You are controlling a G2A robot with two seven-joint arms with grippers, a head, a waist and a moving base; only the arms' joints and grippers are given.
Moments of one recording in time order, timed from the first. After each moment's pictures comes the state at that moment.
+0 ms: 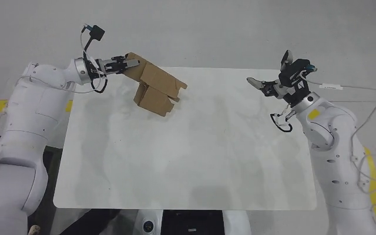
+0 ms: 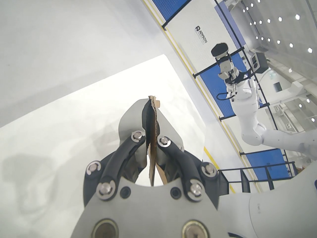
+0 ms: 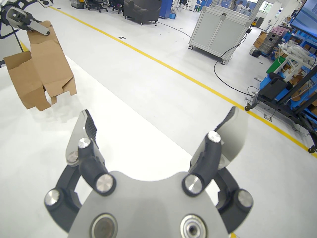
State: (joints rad) left arm 0.33 -0.97 -0.82 -0.74 -0.31 -0.81 -1.01; right arm -1.05 -1.11 1.48 -1.67 -1.21 -0.56 0.14
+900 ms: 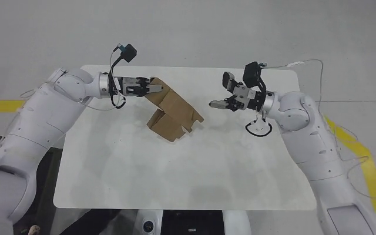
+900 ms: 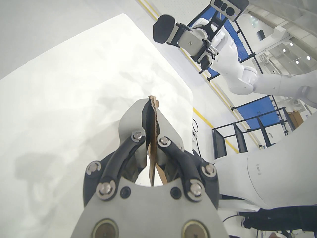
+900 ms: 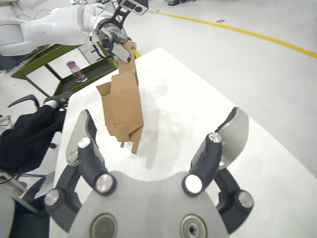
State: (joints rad) left arm 0.31 -0.86 -0.50 -1.03 -0.40 -0.92 -0.90; right arm -0.77 -1.16 1.11 -1.30 -0.46 -0.92 0.54
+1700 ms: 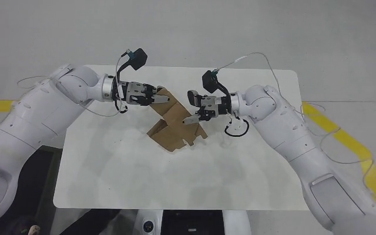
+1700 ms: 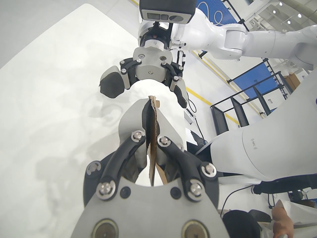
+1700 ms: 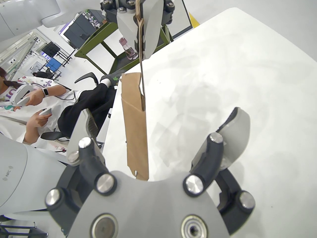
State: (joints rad) left arm 0.17 -0.79 -0.25 -1.18 -0.43 -1.01 -0.81; right arm -0.51 -1.27 0.73 -1.01 -0.11 -1.01 0.75
